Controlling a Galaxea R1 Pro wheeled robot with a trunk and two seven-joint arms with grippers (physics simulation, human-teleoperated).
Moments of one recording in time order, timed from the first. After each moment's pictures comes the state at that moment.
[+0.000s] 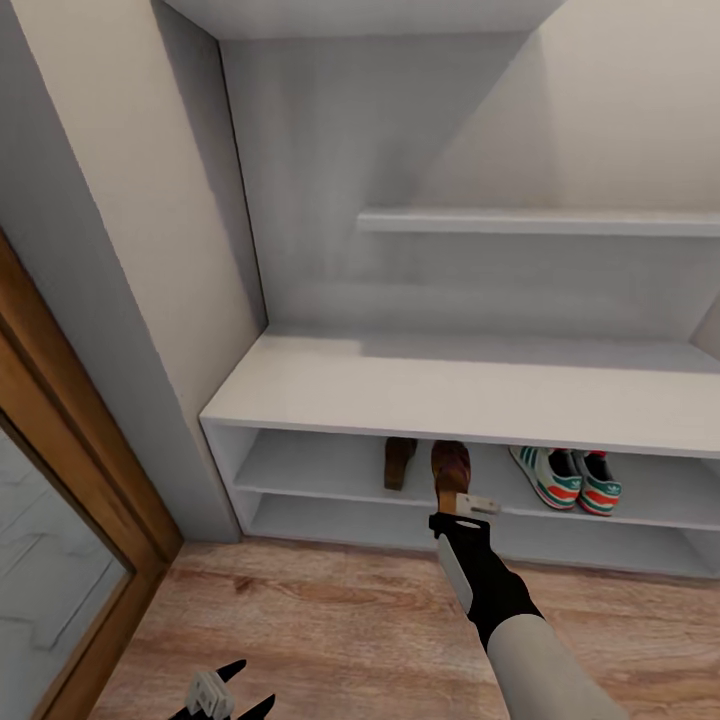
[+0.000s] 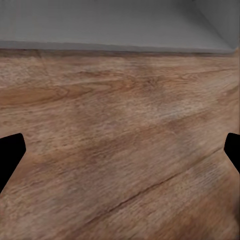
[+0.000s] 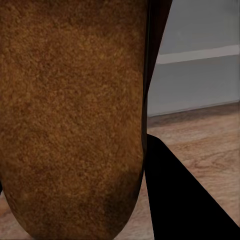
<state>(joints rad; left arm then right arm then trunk) -0.26 0.13 0.19 -0.43 -0.01 -0.41 -0.97 -0.66 0.17 -0.05 -0.71 -0.06 0.39 -0.43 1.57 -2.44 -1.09</state>
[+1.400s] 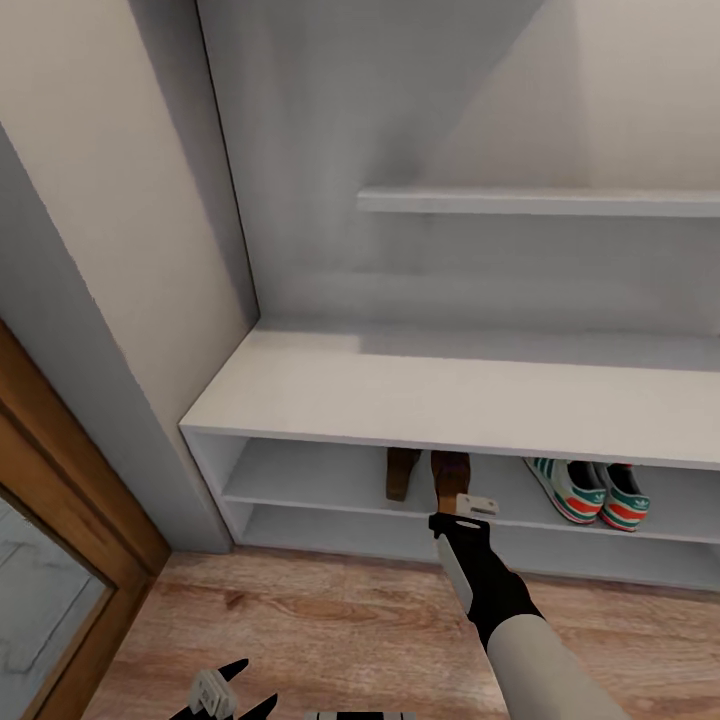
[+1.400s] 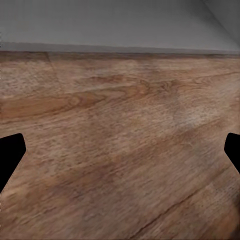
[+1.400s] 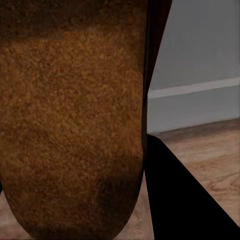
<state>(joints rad) -0.26 0.13 0.19 -0.43 -0.02 -0.41 -0.97 -0.66 0.17 -0.05 -0.71 -0.05 0.39 -0.43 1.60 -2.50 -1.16</state>
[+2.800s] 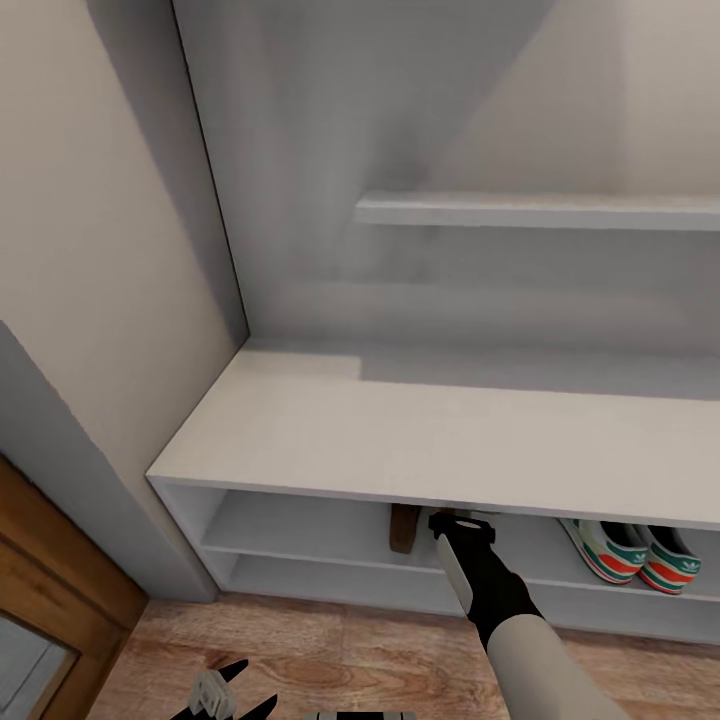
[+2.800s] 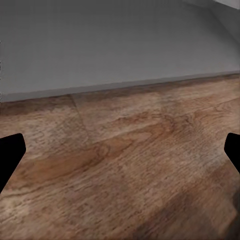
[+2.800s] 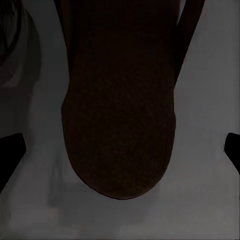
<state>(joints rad) -0.26 0.13 0.19 -0.43 -0.02 -0.41 -0.97 -0.66 0.17 -0.05 -0.71 -0.06 0.39 -0.43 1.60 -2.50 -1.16</state>
